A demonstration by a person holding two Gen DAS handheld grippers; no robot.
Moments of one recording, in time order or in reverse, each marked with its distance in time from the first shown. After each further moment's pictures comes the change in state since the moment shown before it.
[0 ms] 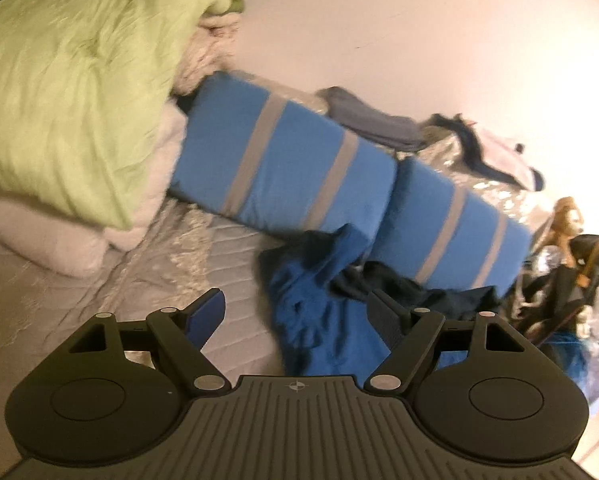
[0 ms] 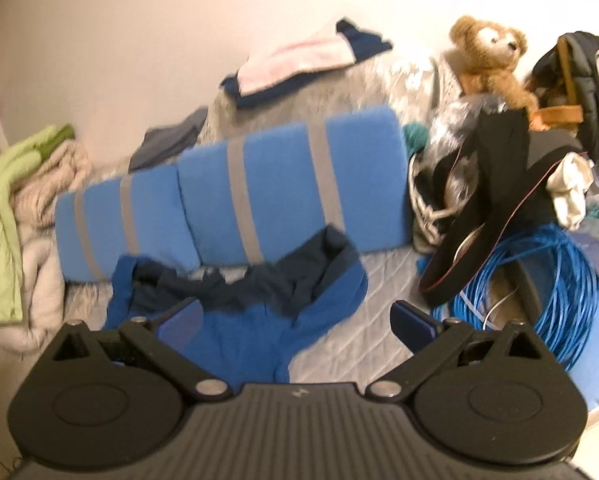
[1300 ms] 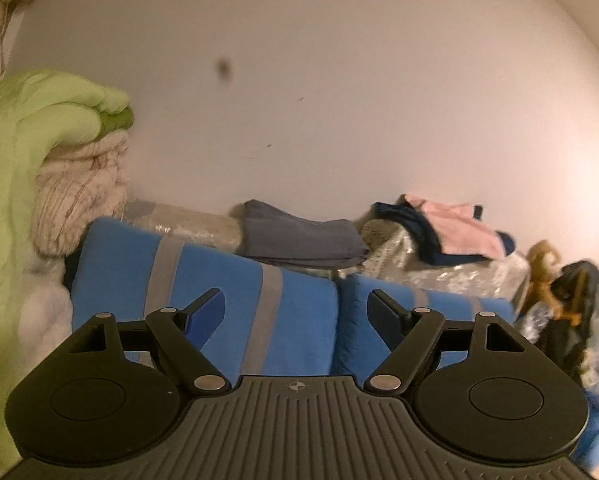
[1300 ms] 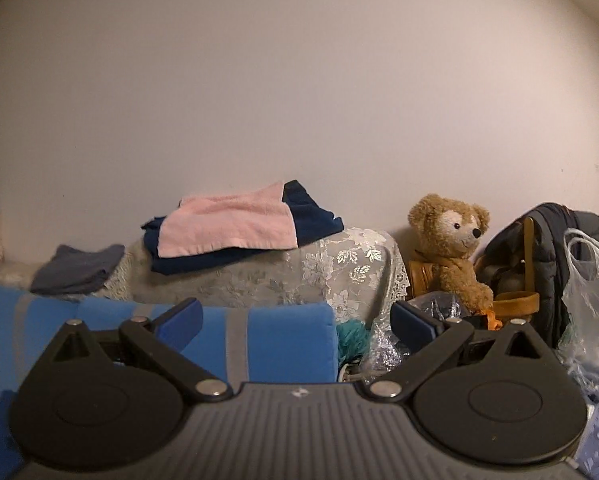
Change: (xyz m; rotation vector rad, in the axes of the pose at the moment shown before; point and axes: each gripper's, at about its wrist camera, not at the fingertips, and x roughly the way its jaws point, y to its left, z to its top) left arm 0.147 -0.101 0.131 0.236 -0.277 -0.092; right arm 0.105 -0.001 0.152 -0.182 -0.436 -0.277
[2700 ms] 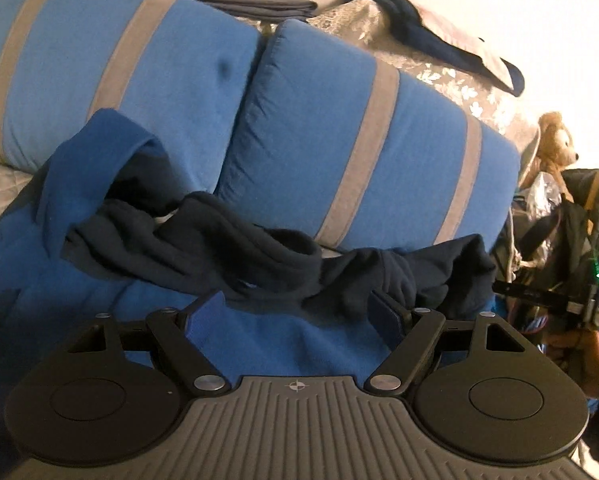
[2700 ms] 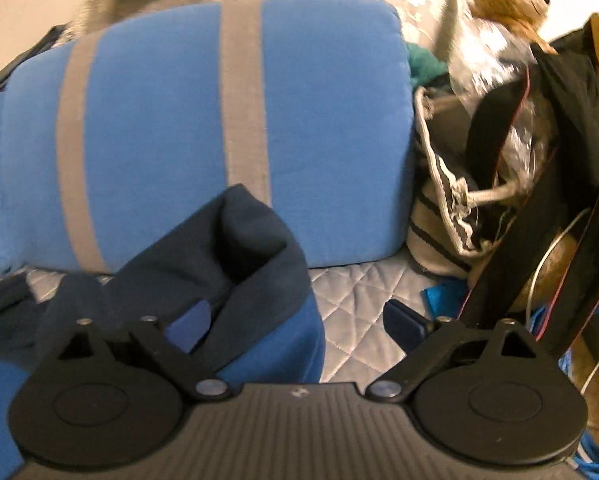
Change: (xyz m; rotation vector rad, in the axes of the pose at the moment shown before) left arm 0.153 -0.149 -0.262 -0.163 0.351 -0.072; right arm 0.199 0.056 -0.295 0.050 0.442 -0.008
